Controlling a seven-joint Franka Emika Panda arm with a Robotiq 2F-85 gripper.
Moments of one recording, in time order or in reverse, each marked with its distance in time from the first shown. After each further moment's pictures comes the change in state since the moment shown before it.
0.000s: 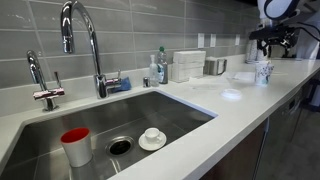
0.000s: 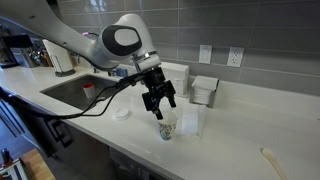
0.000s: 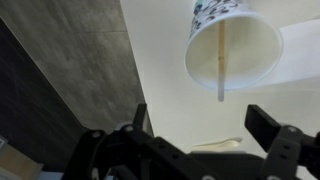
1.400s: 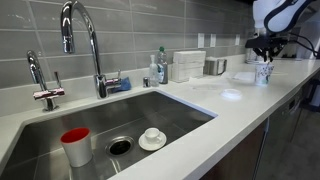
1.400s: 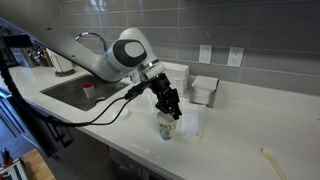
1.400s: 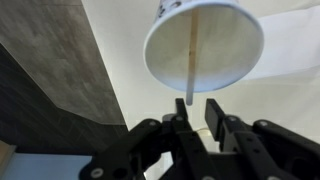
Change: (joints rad) arm 0.041 0.090 -0.054 0.004 -0.173 0.183 0.103
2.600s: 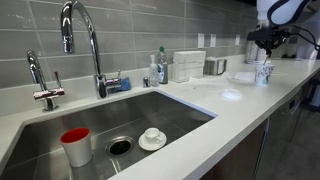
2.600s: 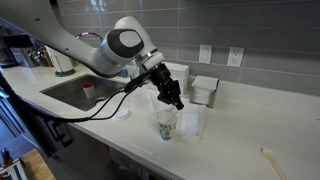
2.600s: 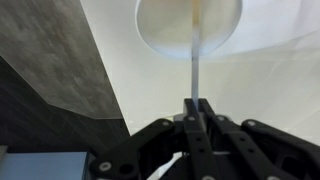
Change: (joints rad) arm 0.010 -0.062 -0.020 0.004 -0.005 0.012 -0.011
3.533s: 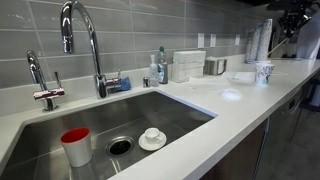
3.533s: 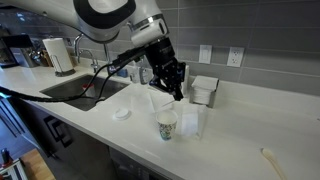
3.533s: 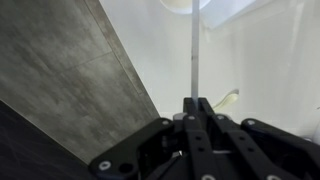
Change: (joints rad) arm -0.067 -0.170 -0.060 0.058 0.441 -0.190 -0.146
